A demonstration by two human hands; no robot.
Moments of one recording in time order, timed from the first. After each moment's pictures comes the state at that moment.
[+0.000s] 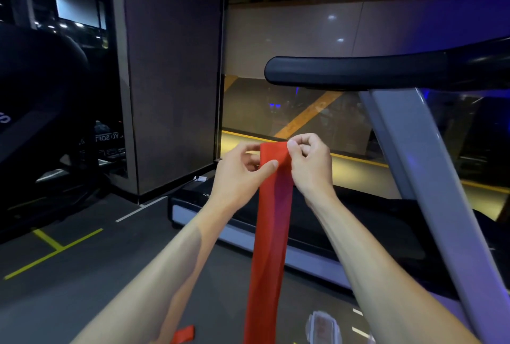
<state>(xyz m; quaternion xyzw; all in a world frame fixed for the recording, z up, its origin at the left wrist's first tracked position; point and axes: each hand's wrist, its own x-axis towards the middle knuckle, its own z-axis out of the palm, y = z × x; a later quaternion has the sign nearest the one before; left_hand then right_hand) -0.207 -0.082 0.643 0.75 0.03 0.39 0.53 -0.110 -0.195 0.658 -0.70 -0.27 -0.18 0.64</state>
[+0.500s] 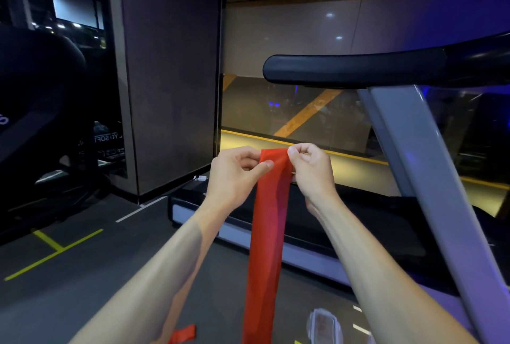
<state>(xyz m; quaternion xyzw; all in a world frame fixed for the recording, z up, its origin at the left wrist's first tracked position) -0.209 -0.078 0.641 0.77 0.02 0.40 0.50 -0.110 -0.201 0.647 -0.67 -0.26 -0.05 0.70</state>
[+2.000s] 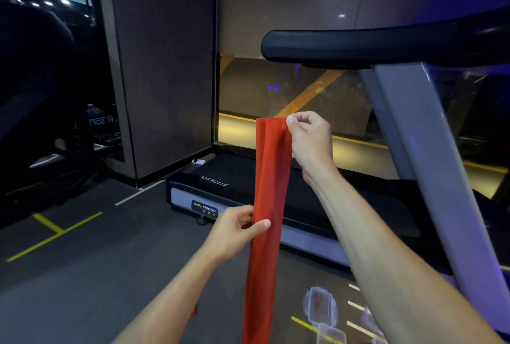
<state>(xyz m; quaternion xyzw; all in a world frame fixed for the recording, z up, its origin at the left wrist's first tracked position) -0.196 -0.069 0.495 0.80 0.02 0.20 0.57 -0.103 -0.193 0.661 -0.69 -0.23 -0.13 0.68</state>
